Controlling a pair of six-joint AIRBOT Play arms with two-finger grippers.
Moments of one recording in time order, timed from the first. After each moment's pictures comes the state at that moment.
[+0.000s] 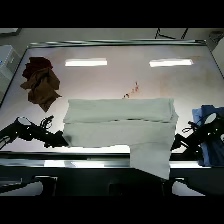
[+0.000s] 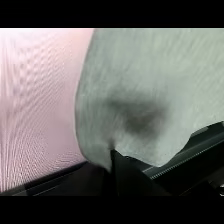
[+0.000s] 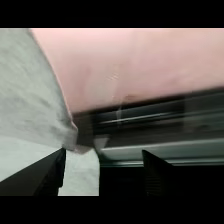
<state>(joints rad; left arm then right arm) 0.25 -1.40 0.66 0.99 -1.27 -1.23 -0.46 -1.36 0.78 -1.39 1.49 1.52</state>
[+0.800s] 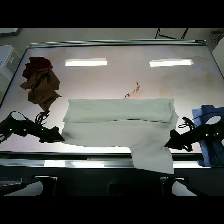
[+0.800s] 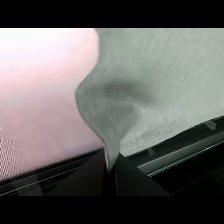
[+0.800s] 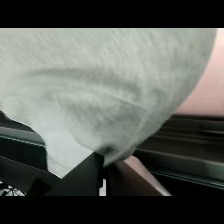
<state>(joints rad) 0.26 -1.34 0.77 0.99 -1.37 -1.24 -0.46 -1.28 0.76 -1.11 1.50 1.38</state>
